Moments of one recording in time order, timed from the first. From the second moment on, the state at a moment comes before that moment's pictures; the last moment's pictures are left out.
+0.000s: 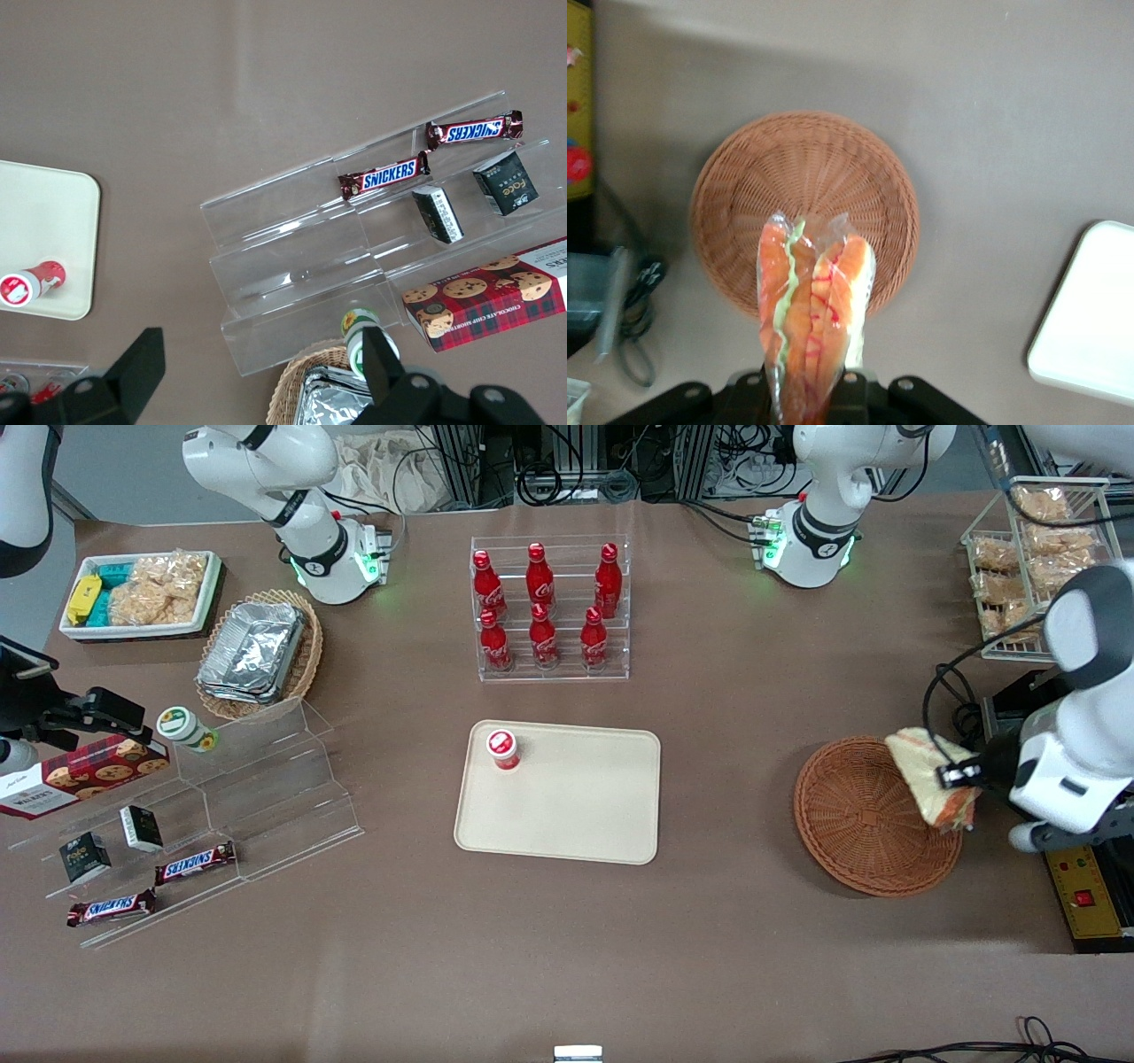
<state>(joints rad) -0.08 0.26 0.05 -1.46 -0.02 1.65 -0.21</state>
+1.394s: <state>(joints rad) -0.62 0.57 0.03 -1.35 -0.07 1.83 -1.01</state>
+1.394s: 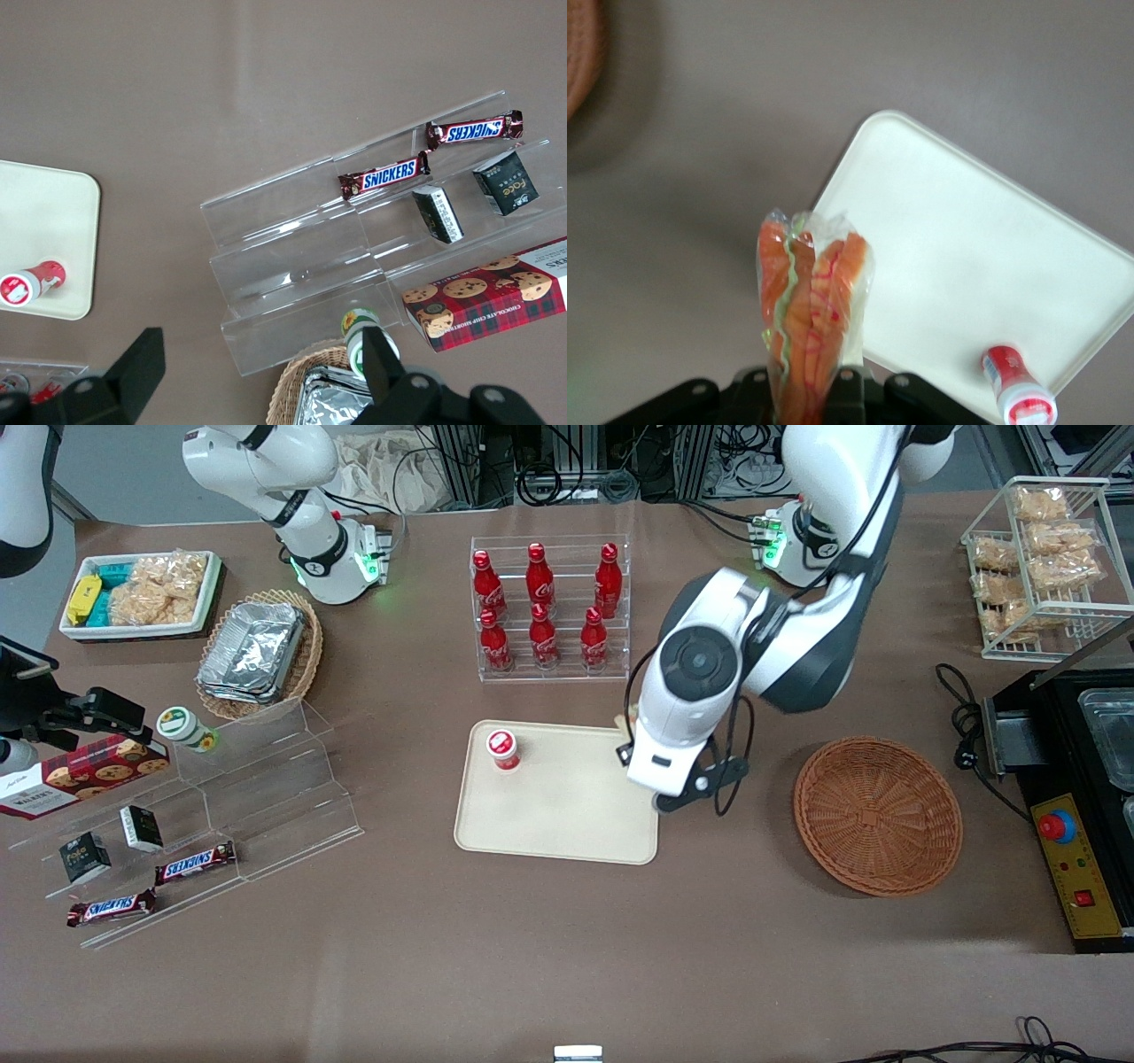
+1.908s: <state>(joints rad) -0.67 0.81 0.03 -1.35 -0.04 2.03 -1.02</state>
